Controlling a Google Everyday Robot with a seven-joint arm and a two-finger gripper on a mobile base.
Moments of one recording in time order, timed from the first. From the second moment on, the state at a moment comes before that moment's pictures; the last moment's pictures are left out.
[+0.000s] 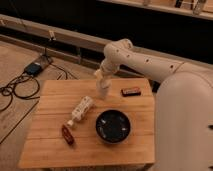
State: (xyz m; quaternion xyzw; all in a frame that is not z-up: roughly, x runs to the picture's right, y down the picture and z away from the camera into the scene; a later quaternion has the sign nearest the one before) arm -0.006 -0.057 0.843 -0.24 -0.02 0.51 0.82
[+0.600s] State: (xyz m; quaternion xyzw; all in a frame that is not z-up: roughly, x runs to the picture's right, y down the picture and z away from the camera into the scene) arm -0.008 -0.047 0.867 -0.25 -0.04 0.50 0.83
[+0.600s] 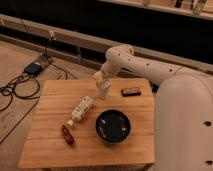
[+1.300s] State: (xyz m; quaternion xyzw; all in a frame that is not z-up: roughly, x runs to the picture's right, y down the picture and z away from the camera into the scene) arm -0.014 -0.057 0.877 -0.25 -0.06 0.48 0.84
